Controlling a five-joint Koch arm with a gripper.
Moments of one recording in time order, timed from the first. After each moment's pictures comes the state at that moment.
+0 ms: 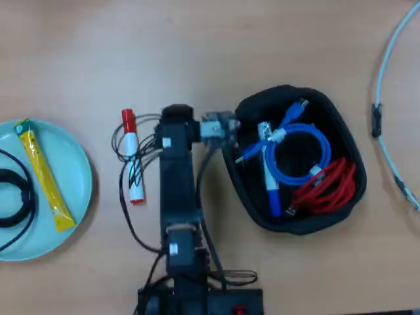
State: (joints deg) arm 84.2 84.6 73.0 82.3 -2.5
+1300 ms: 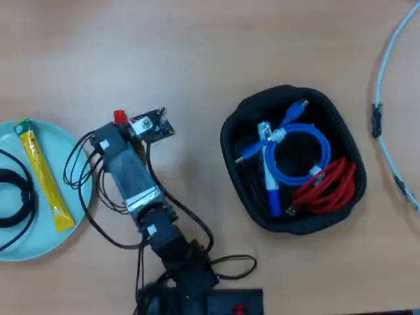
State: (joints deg) arm 58.7 73.2 74.5 91.9 -63.3
